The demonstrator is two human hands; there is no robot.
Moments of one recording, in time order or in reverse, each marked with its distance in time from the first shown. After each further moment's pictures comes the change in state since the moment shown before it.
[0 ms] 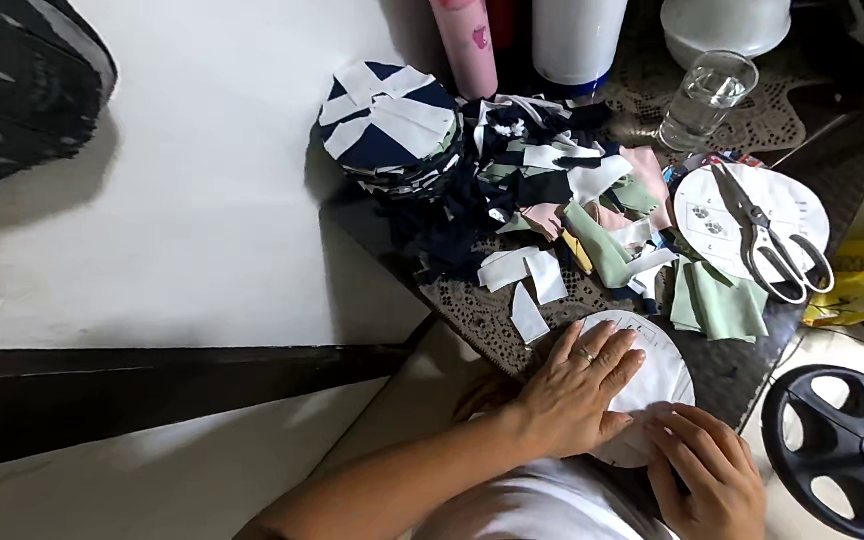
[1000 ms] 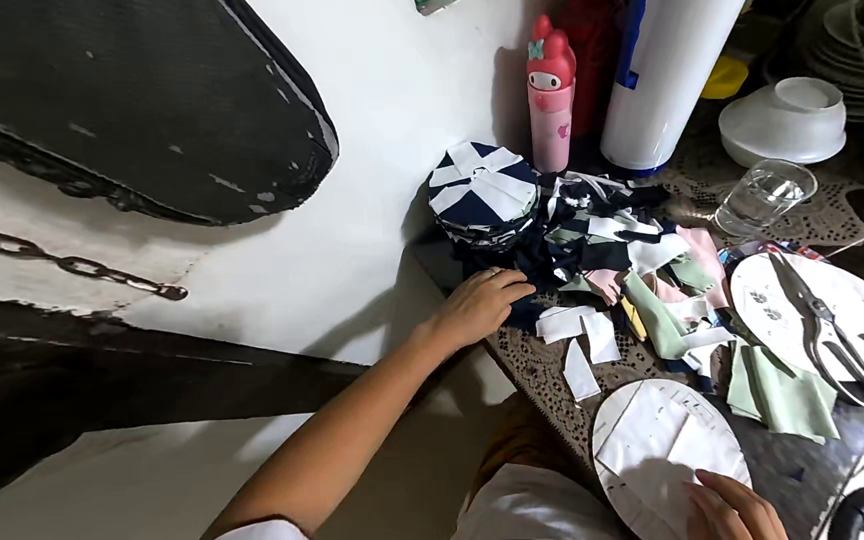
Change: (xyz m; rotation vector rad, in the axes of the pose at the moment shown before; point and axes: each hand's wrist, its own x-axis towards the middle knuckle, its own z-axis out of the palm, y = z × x) left_hand -0.050 -0.188 -0.108 0.058 0.121 -0.282; right_hand 0.023 -0.021 0.013 0.098 -0.008 0.101
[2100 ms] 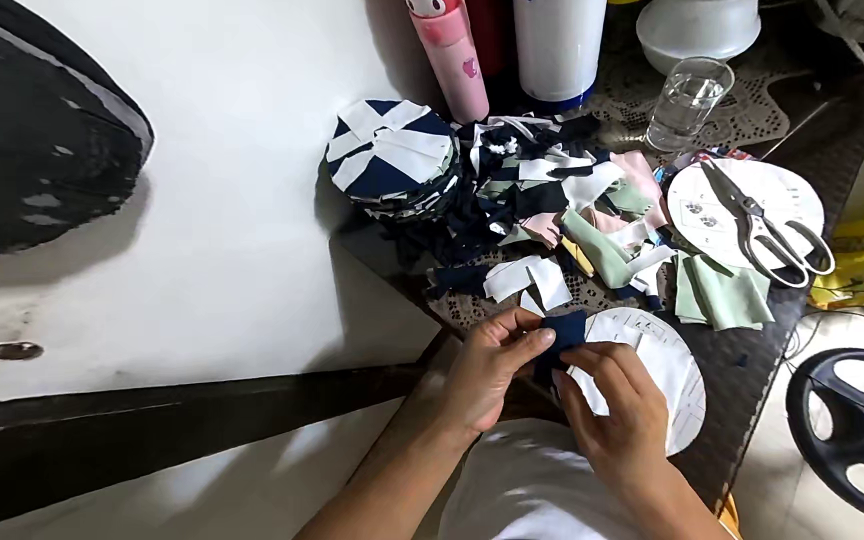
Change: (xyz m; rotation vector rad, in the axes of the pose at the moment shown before) left_hand -0.028 0.157 0.011 -1.528 0.139 -0.594; right_hand 0.070 -0.067 0.040 0.364 0.203 -0.031
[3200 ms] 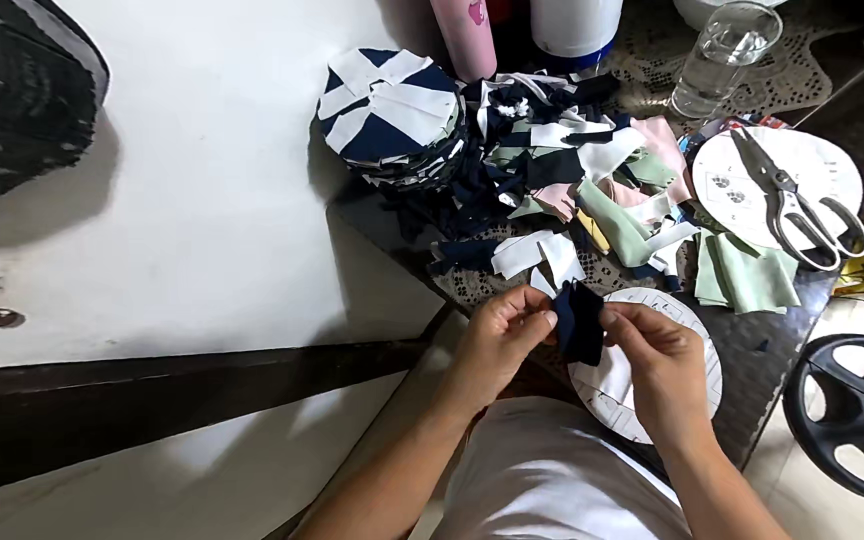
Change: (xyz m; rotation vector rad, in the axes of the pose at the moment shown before) left_hand 0.006 -0.015 -0.018 0.211 -0.073 0.177; right_hand 0.020 0.009 -0.009 0.587 -0.016 0.650
